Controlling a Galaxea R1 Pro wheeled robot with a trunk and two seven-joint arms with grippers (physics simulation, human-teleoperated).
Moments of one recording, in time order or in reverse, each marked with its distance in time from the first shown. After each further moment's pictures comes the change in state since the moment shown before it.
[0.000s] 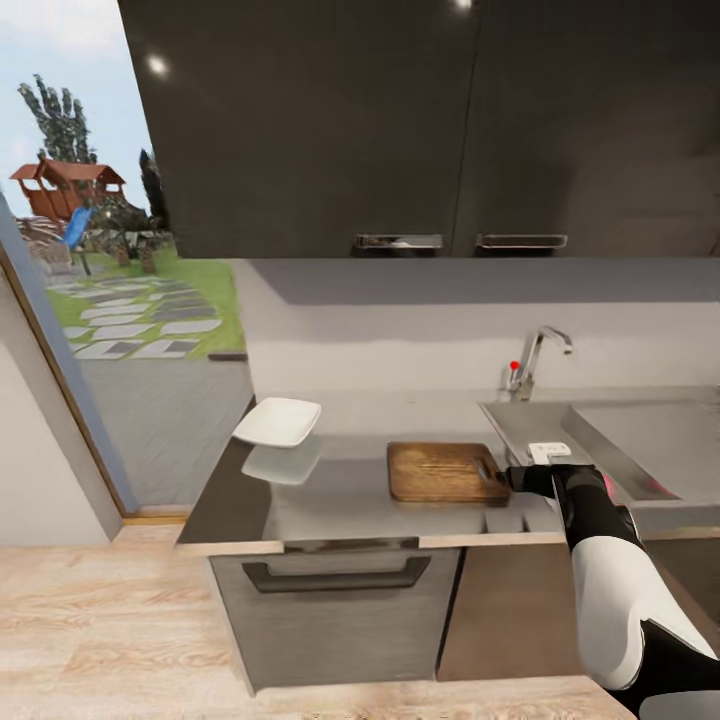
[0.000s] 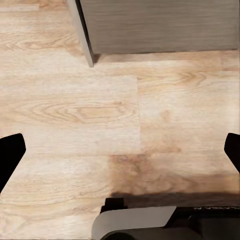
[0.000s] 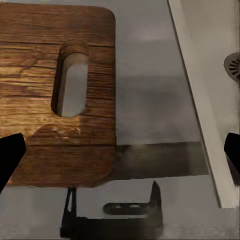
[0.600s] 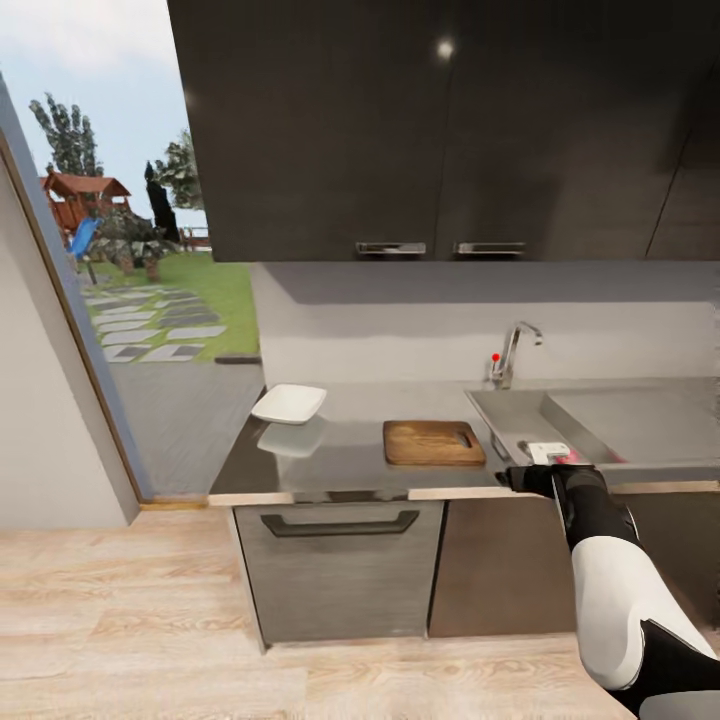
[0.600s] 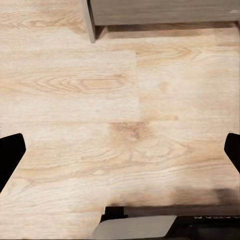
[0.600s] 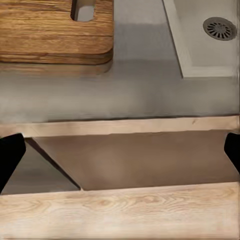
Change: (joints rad) left arm 0.000 0.000 0.000 0.000 0.000 0.000 0.000; right arm 0.000 0.000 0.000 0.000 0.000 -0.002 0.003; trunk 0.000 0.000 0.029
